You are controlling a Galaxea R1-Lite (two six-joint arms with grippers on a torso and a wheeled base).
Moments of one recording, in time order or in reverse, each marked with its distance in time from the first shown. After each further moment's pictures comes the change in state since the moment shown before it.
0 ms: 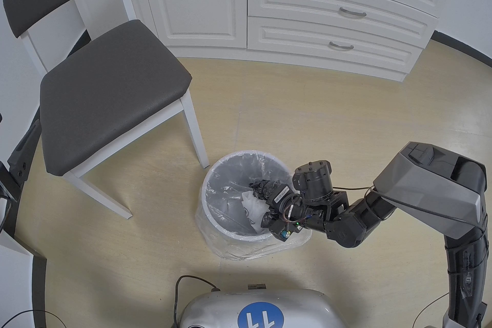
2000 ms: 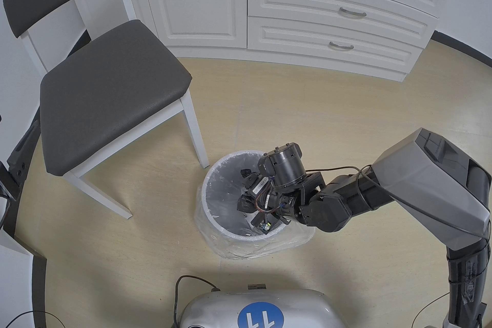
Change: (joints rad) left arm 0.082 0.002 0.003 0.001 -0.076 -0.010; right arm 0.109 -0.037 -0.269 0.431 -0.237 -0.034
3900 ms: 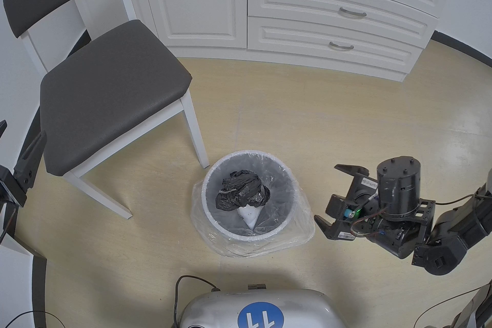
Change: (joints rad) left arm 0.001 0.013 0.022 0.001 -0.015 0.000; right arm -0.042 -0.517 0.826 -0.573 -0.069 1.042
